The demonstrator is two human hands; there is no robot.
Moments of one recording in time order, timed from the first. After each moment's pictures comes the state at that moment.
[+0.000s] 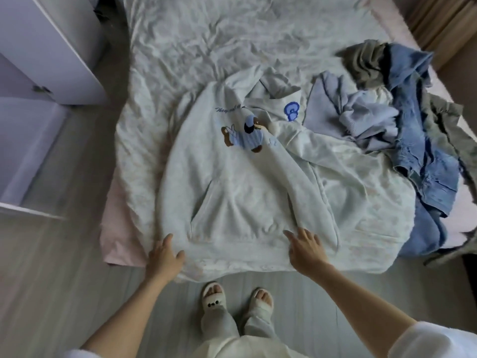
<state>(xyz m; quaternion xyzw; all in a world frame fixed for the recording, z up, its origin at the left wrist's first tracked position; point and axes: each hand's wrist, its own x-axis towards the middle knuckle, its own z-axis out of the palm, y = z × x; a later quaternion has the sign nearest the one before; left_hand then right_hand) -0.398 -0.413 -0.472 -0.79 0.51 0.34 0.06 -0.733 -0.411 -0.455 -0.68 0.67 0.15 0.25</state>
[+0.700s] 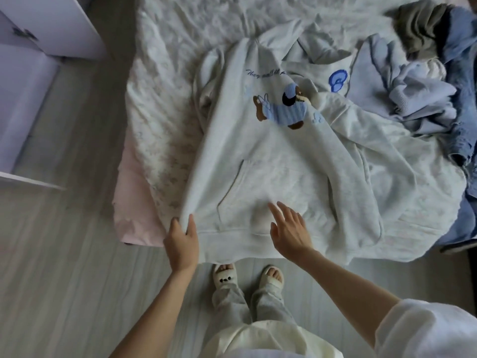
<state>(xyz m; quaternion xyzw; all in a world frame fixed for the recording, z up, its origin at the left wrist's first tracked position) -0.373 -0.422 -0.493 -0.85 0.35 0.28 -0.28 -0.607 -0.434 -0.502 -0.71 0.66 0.07 0.25</state>
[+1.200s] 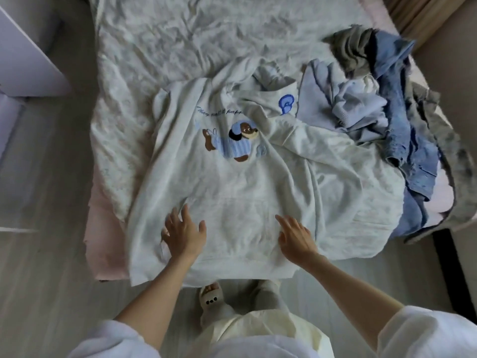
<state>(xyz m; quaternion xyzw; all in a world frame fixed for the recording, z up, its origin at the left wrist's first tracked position) -0.437 -0.487 -0.463 -0.78 0.55 0.30 0.01 -0.691 -0.439 -0.453 -0.62 0.72 0.08 0.29</state>
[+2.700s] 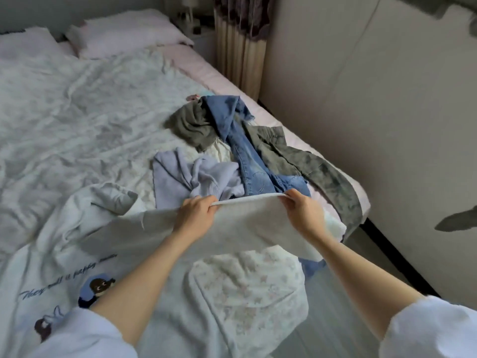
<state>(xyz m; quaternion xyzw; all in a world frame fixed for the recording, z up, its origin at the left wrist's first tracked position) -0.877 -0.732 -0.360 -0.35 0.90 0.22 -0.13 -1.073 -0.567 -0.339 -0.38 0.90 -0.21 0.06</state>
